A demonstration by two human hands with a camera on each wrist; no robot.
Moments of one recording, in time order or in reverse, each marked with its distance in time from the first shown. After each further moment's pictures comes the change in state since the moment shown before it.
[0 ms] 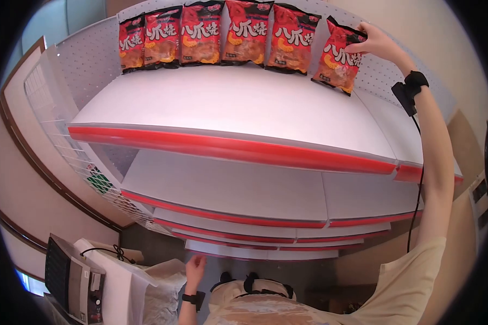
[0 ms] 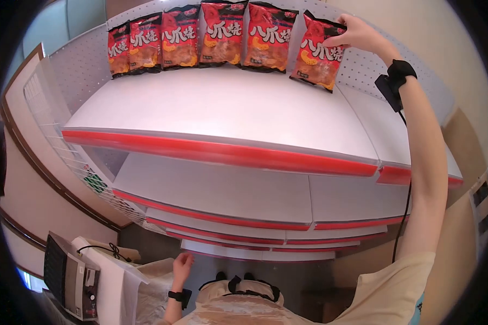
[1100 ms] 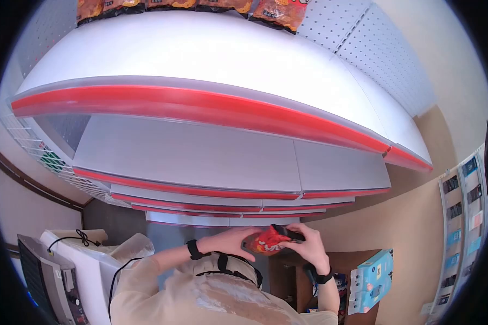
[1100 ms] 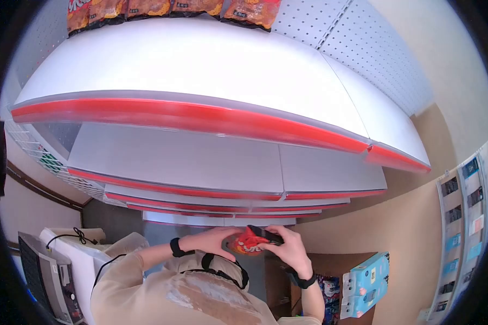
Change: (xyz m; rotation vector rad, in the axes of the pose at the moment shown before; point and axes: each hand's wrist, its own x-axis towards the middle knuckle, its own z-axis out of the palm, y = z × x) left_hand 0.002 0.168 0.129 -0.016 -1.269 0.677; right_hand -0.435 -0.118 0.171 0.486 -0.389 0.585
